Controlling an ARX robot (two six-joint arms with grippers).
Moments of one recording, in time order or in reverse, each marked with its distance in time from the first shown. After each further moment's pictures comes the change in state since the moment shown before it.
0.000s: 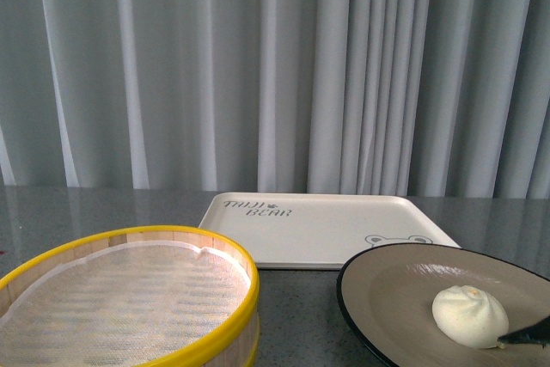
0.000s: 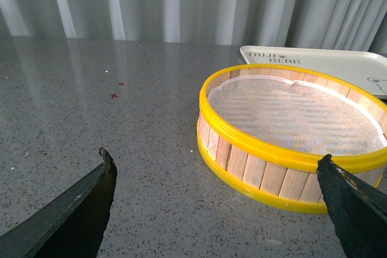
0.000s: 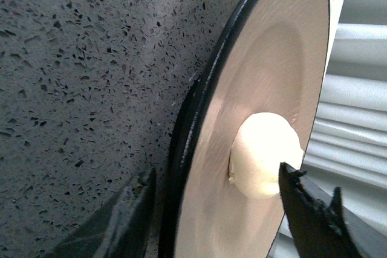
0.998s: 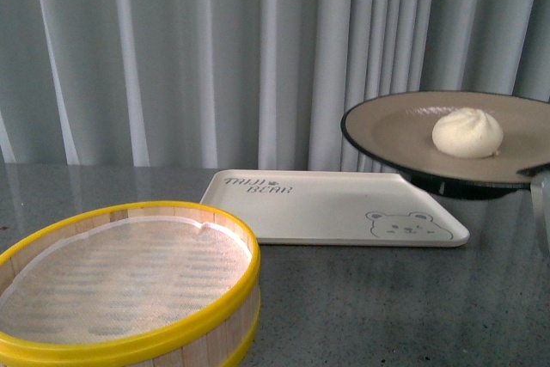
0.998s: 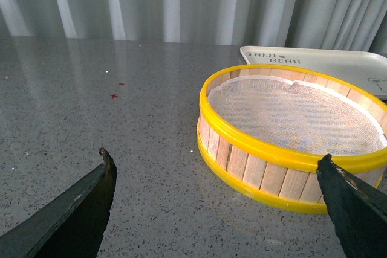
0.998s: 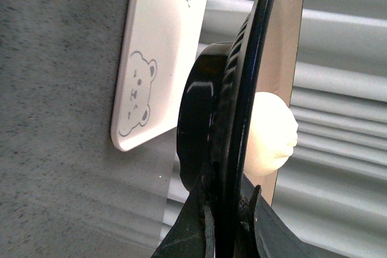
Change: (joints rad) left arm 0.000 0.000 0.000 0.000 0.000 0.000; right arm -0.085 -0.008 0.157 0.189 -0.045 -0.076
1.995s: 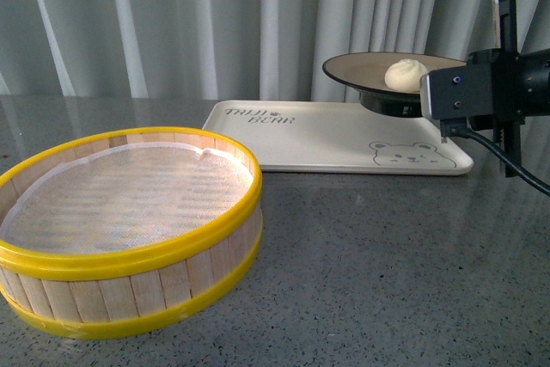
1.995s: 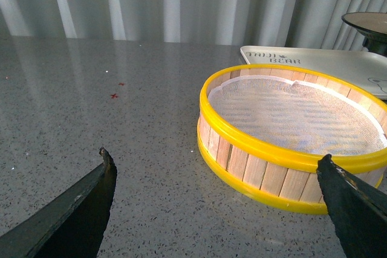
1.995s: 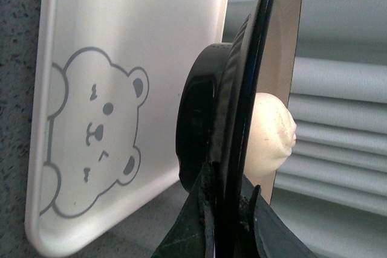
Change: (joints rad) left arm 0.000 0.000 0.000 0.000 0.000 0.000; right arm -0.029 0.694 0.643 -0.050 -0.113 0.043
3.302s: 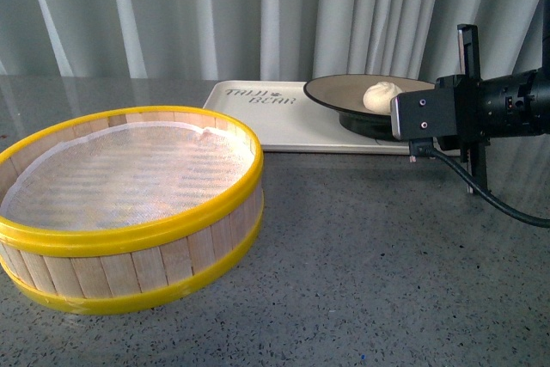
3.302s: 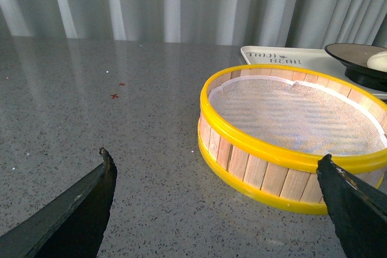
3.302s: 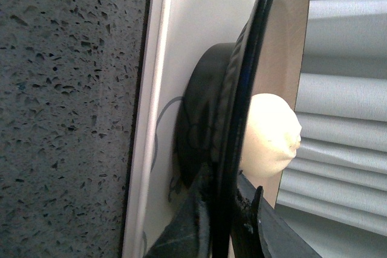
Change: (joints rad) left arm 0.000 0.000 0.000 0.000 0.000 0.000; right arm 0.027 0.086 -0.042 0.020 0.016 0.035
